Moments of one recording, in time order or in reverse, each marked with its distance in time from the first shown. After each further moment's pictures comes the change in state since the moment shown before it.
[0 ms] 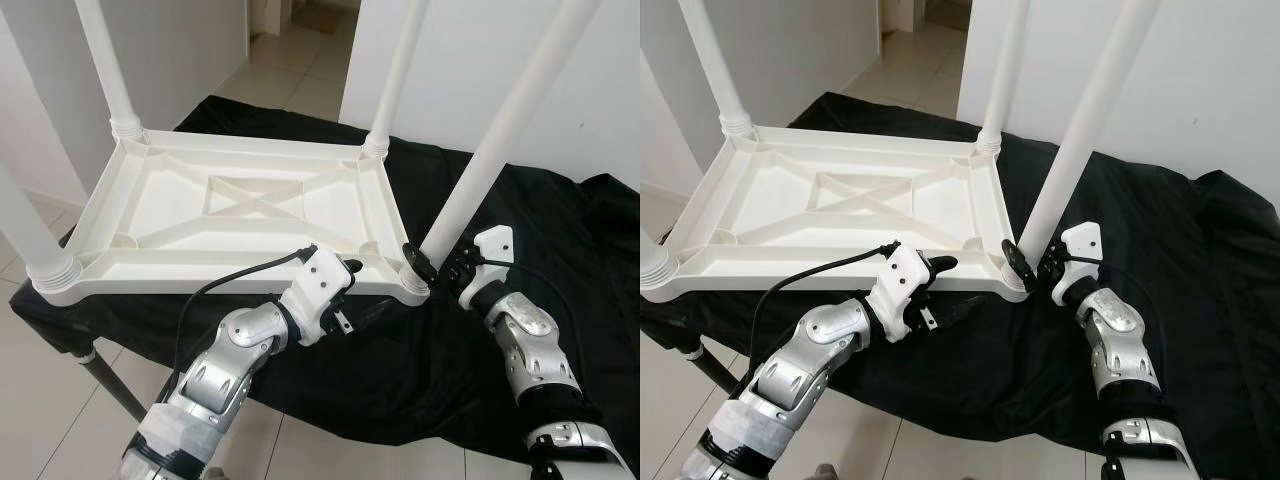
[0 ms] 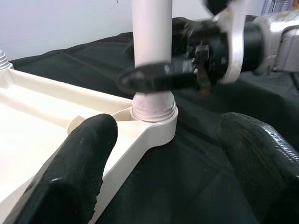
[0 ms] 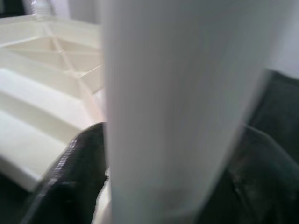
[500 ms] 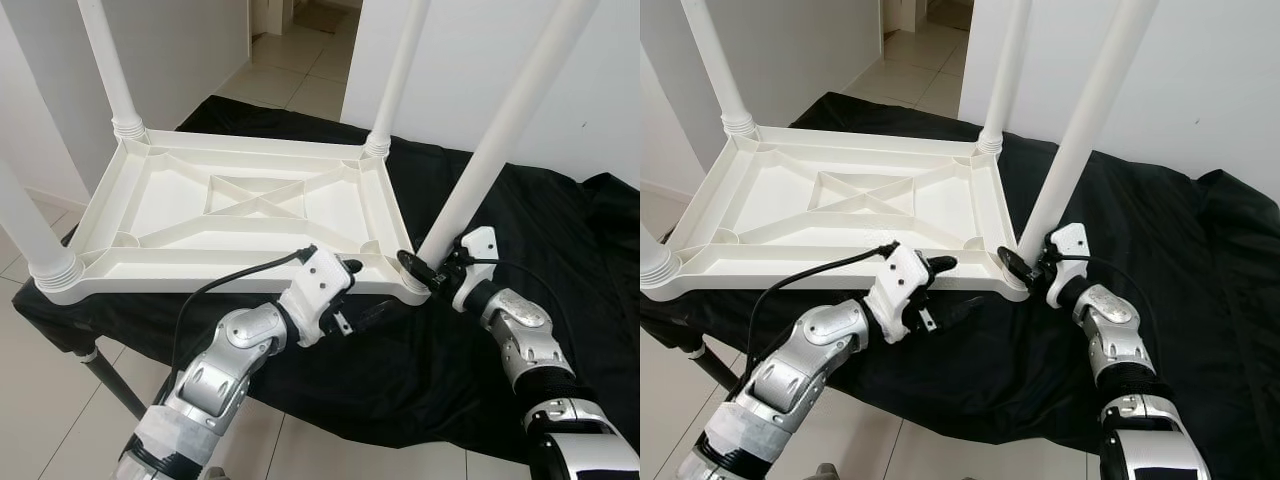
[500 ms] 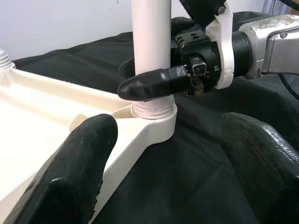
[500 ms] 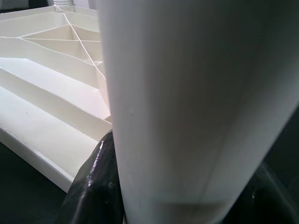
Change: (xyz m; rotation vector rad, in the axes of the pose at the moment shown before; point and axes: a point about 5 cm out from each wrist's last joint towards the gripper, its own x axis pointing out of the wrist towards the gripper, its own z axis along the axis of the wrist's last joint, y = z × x) left arm -0.004 -0.001 0.001 0.005 0.005 0.000; right arm 0.003 -0.005 -0.008 0.027 0.030 0.062
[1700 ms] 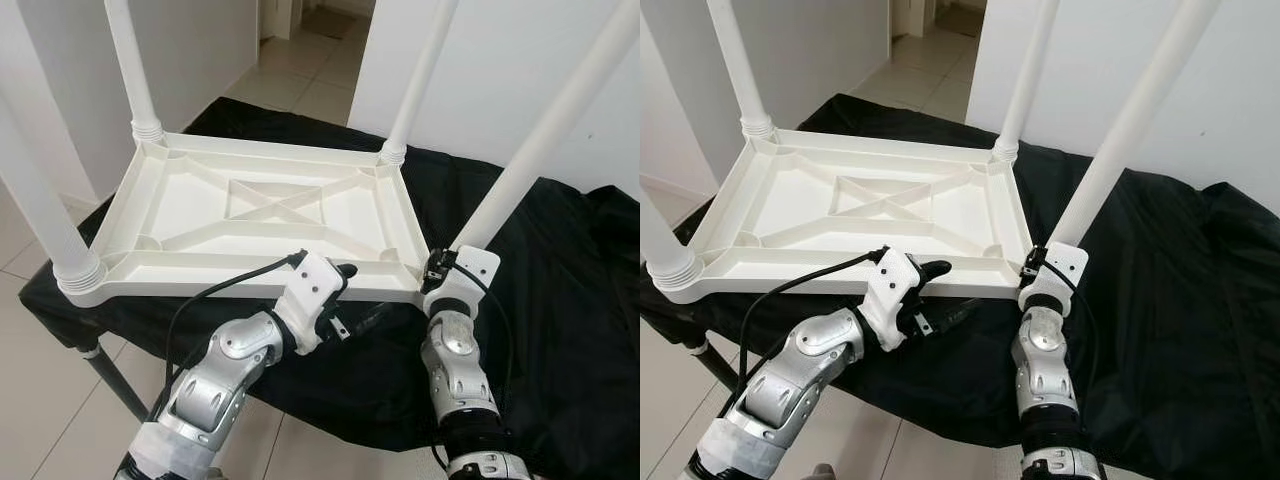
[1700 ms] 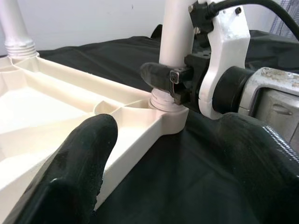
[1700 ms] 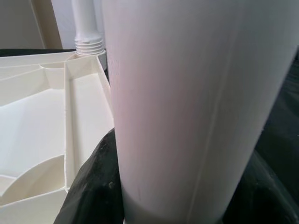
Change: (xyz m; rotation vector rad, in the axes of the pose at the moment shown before) left arm -0.011 -0.011 0.001 -0.078 -0.015 0.016; right arm -0.001 0.052 -0.005 0.185 -0.065 -0.927
